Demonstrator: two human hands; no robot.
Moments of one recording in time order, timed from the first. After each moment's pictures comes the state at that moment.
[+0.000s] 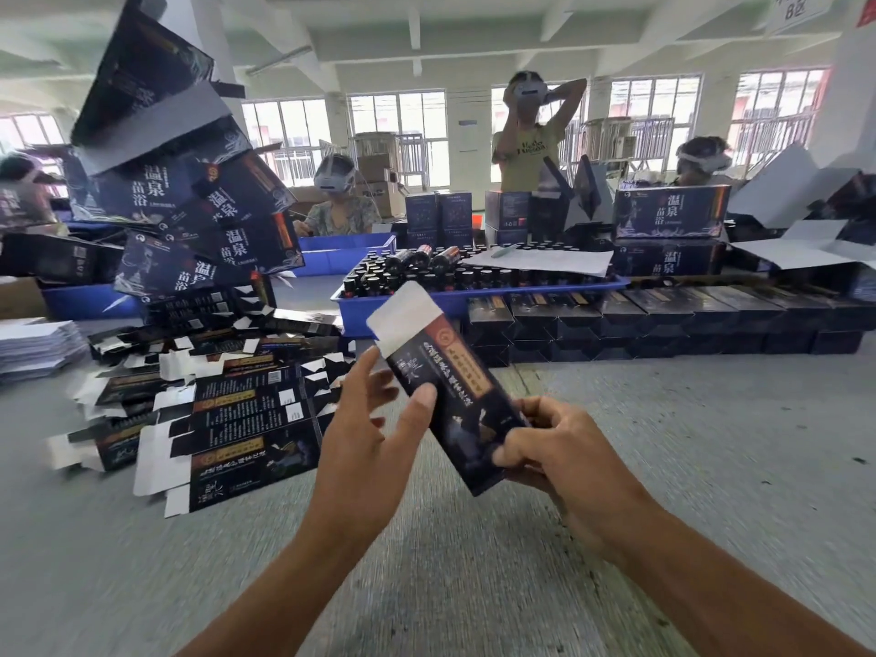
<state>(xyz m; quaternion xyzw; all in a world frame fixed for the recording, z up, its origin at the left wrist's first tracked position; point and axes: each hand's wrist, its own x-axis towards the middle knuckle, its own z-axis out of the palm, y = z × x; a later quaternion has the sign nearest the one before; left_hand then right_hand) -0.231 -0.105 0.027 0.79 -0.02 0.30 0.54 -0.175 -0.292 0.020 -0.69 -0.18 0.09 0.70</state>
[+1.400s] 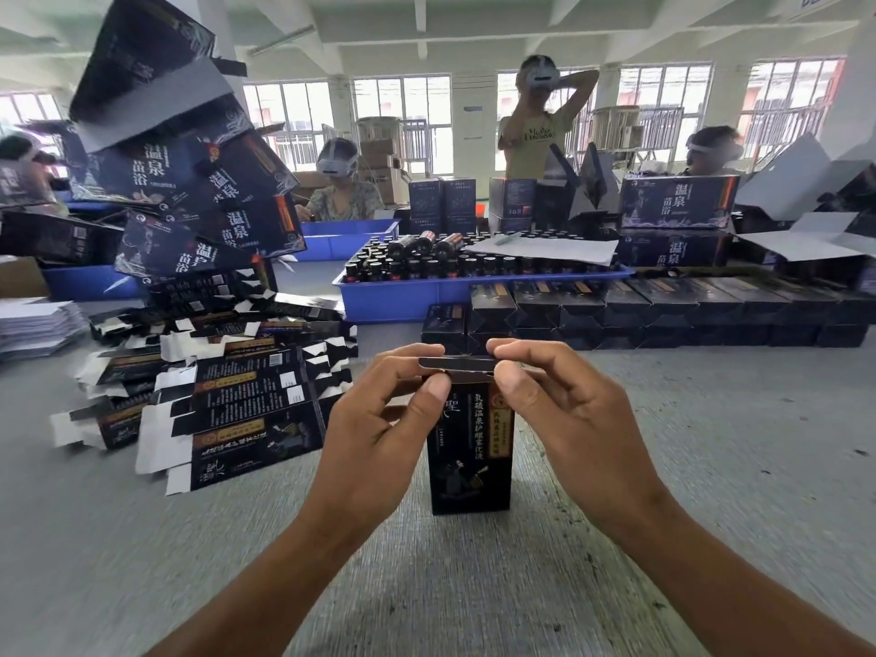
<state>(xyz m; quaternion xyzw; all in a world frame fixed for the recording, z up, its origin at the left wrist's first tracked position) -0.239 -0.109 0.033 0.76 -0.13 0.31 0.55 -0.201 -0.290 0.044 -0.64 -0.32 -0.11 0.69</state>
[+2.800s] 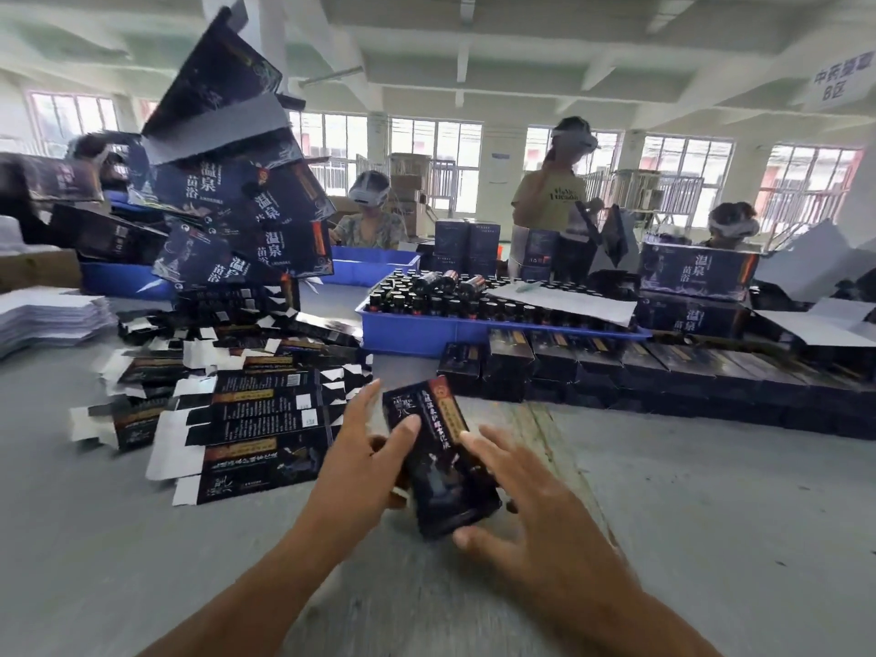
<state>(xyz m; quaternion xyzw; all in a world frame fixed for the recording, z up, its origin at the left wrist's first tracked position) -0.218 -0.078 0.016 0.73 0.07 0.22 0.64 -0.192 -0.279 0.007 -0.87 -0.39 -0.12 0.28</state>
